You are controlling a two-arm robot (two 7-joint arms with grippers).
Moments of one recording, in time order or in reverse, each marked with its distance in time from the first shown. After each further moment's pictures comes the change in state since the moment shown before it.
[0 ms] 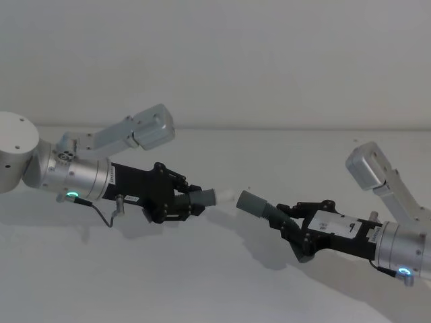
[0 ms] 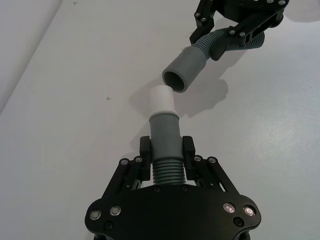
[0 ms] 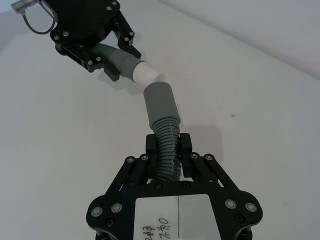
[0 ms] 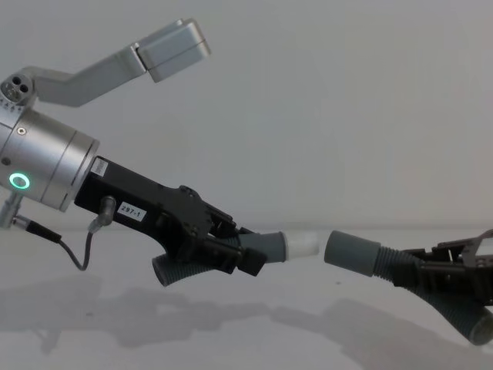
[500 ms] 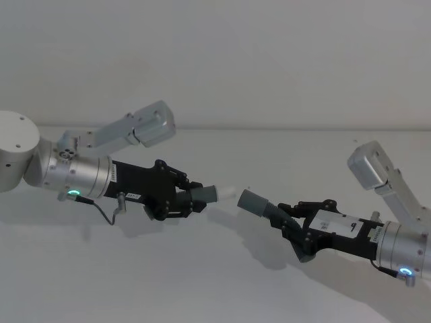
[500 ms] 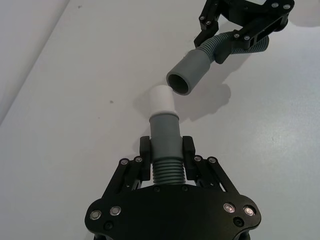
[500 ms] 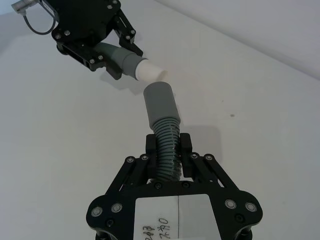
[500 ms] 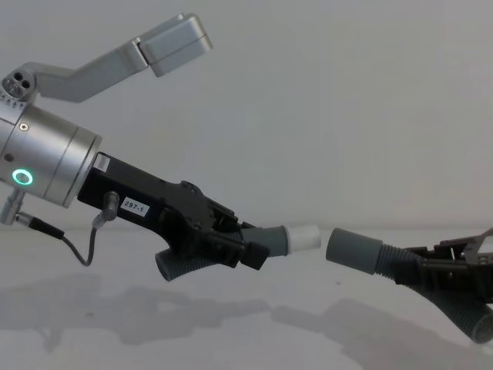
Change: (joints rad) left arm -0.004 0.000 0.004 -0.005 -0.011 0.005 0.017; right arm -0.005 0.010 -0.002 -0.011 0.015 0.003 -0.014
